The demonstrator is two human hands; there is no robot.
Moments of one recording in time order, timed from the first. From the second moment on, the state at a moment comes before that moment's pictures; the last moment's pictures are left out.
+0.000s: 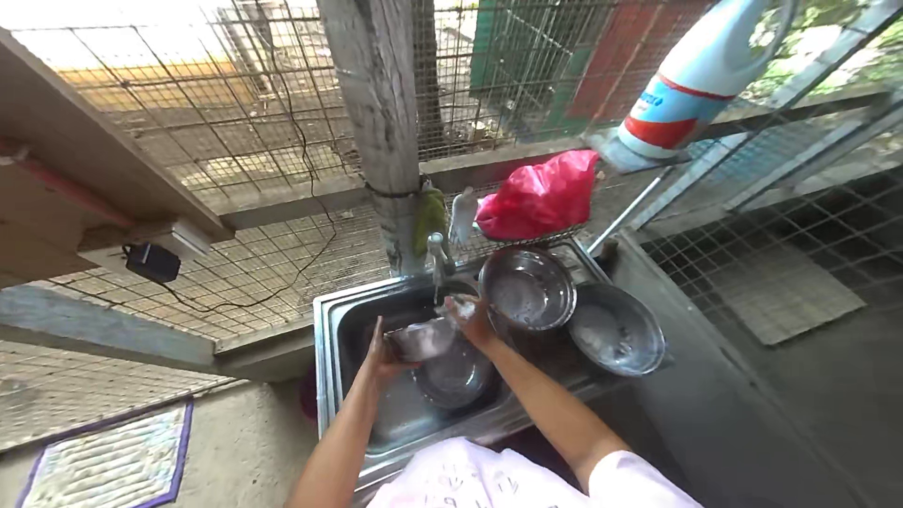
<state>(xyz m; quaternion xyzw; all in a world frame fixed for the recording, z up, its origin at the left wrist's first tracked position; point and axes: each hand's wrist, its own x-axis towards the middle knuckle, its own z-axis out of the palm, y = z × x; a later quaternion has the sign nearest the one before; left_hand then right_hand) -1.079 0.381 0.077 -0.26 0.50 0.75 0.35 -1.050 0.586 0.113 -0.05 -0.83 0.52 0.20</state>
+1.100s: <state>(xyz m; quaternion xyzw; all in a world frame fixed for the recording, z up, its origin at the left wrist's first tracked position) -1.025 0.407 0.066 -0.16 0.55 0.80 0.19 -1.048 0.549 0.062 0.13 -0.92 0.32 -0.21</state>
